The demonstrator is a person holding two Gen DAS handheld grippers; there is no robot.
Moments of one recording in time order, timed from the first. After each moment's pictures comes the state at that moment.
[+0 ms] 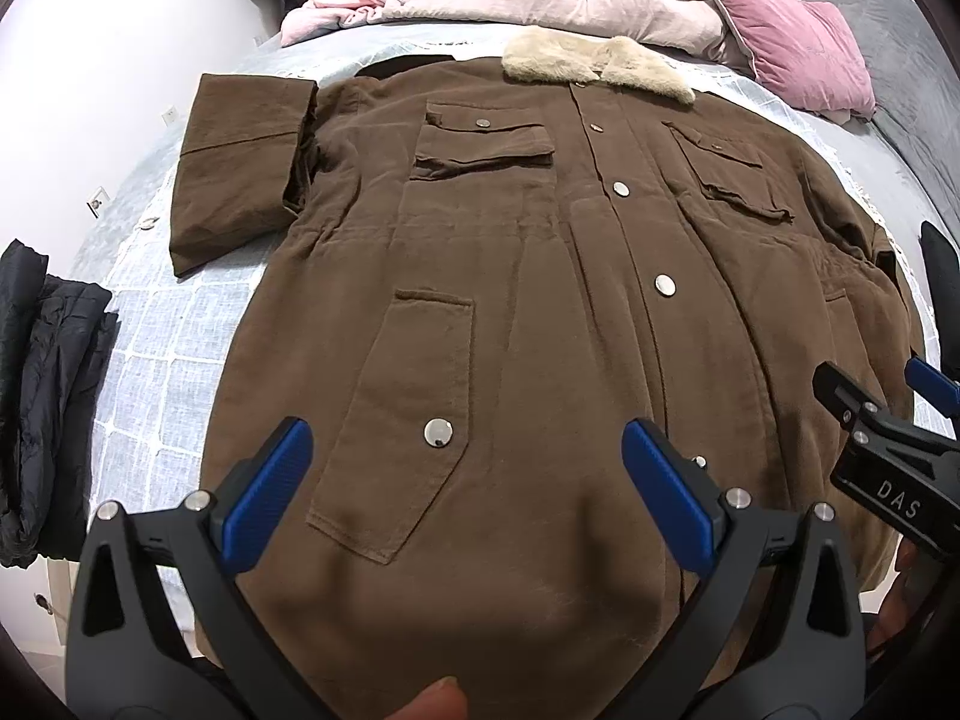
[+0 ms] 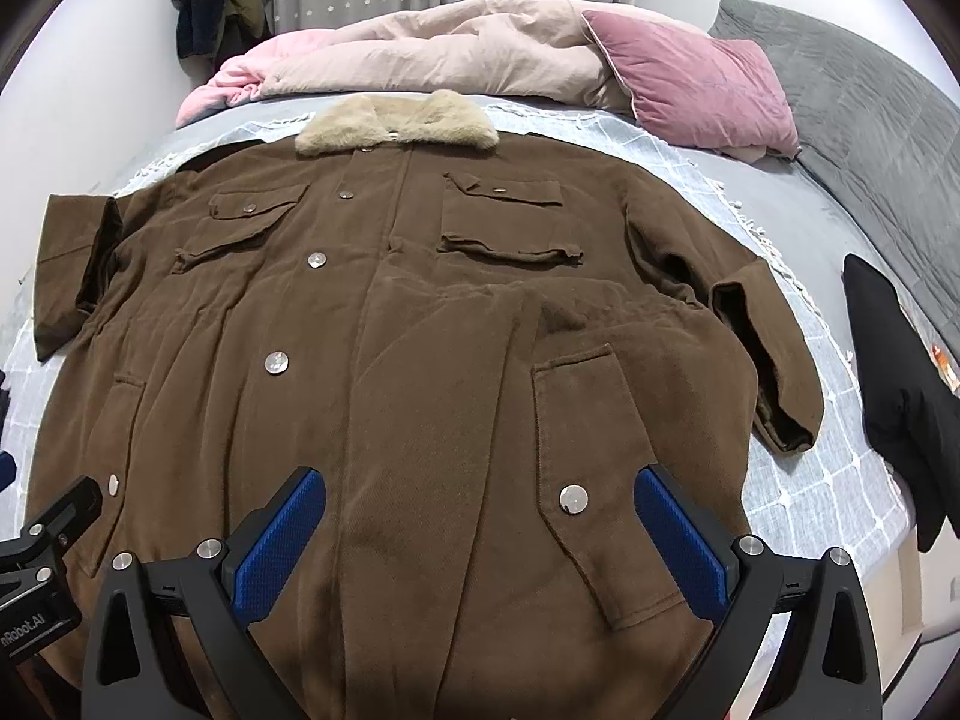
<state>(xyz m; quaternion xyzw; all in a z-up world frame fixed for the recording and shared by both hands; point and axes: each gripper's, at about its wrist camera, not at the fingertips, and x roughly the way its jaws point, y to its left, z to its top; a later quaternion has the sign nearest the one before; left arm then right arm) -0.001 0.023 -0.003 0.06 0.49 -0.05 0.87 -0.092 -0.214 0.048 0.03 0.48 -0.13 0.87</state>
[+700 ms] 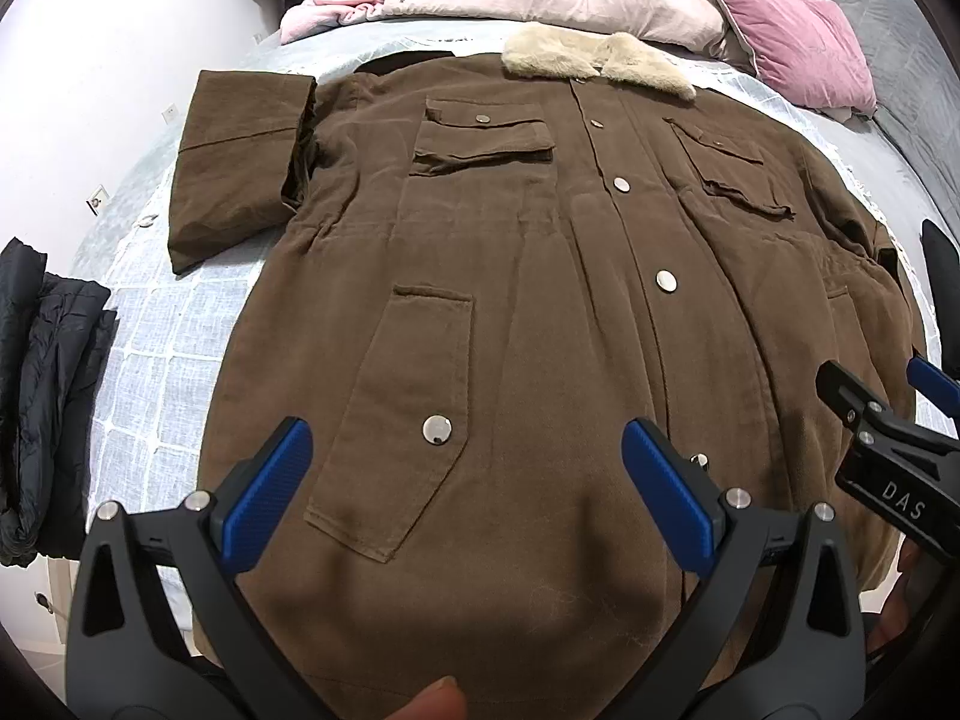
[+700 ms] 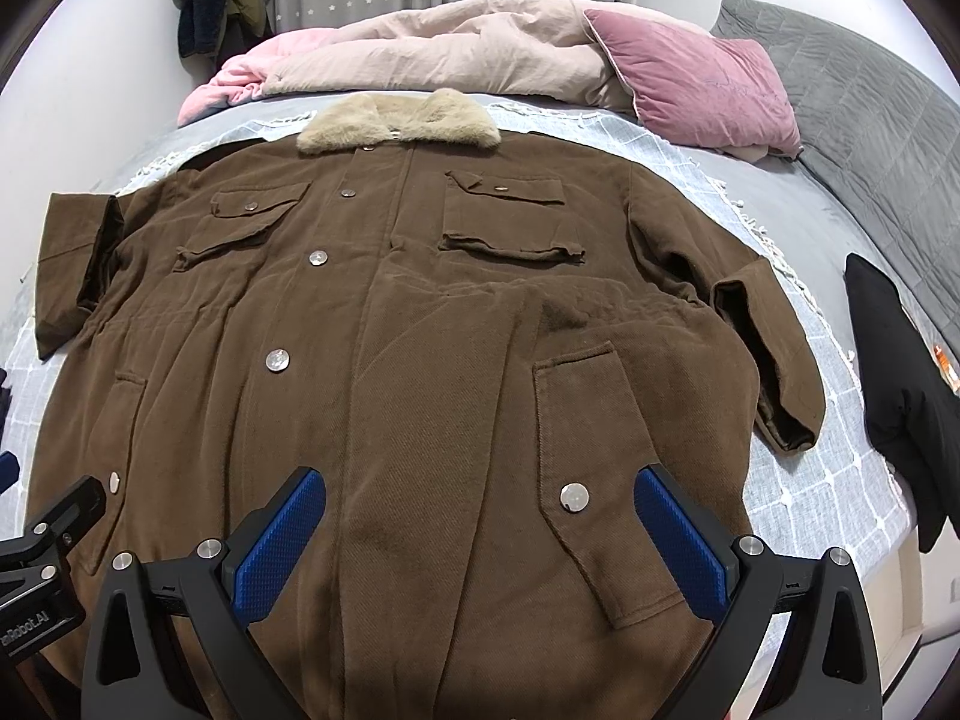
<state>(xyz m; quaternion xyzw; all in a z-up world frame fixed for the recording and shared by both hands) -0.001 0.025 -0.003 0.06 0.49 -0.05 0.87 -0.090 -0.212 0.047 0.03 0.49 -0.13 0.86</state>
